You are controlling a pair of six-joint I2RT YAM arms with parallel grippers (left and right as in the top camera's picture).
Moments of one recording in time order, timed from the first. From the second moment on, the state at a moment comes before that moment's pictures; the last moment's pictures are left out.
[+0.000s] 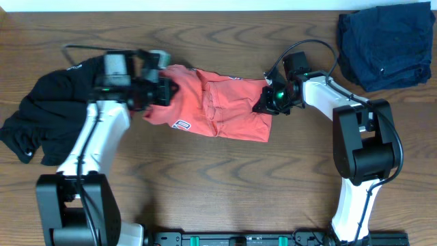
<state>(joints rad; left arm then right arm) -0.05 1.62 1.12 -0.44 0.55 0.02 0.22 2.14 1.35 -0.54 -0.65 0.32</state>
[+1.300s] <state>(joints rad) -0.56 1.69 1.12 -0.24 0.25 -0.03 0.22 2.15 1.35 -0.54 -0.68 0.32</state>
